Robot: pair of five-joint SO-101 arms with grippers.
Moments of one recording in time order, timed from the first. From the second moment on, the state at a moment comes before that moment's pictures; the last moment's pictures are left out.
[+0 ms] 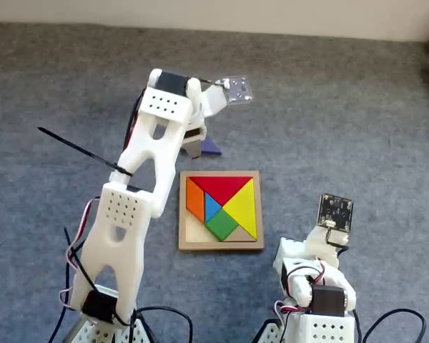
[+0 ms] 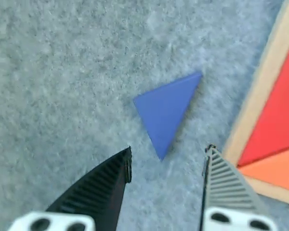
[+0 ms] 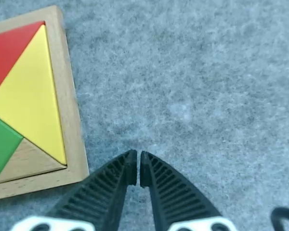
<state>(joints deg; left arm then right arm) 11.0 58.6 -67.3 95.4 -51.4 -1.2 -104.6 95.9 71.2 -7.3</state>
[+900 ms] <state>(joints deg) 11.6 72.7 -78.8 95.4 -49.6 -1.2 -104.6 95.9 71.2 -7.3</state>
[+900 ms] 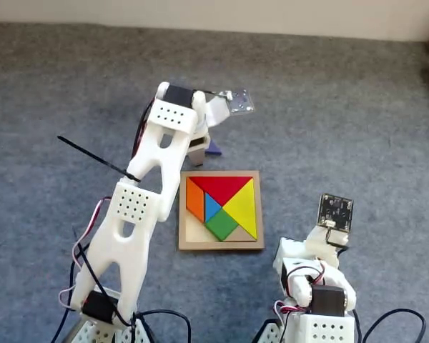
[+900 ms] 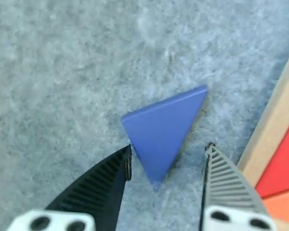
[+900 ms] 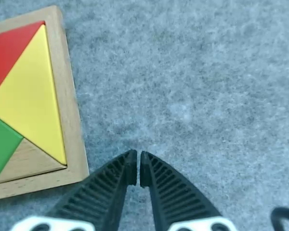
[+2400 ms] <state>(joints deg) 19.9 50.5 -61.6 100.4 -11.0 -1.2 -104.6 95.9 71.2 -7.3</state>
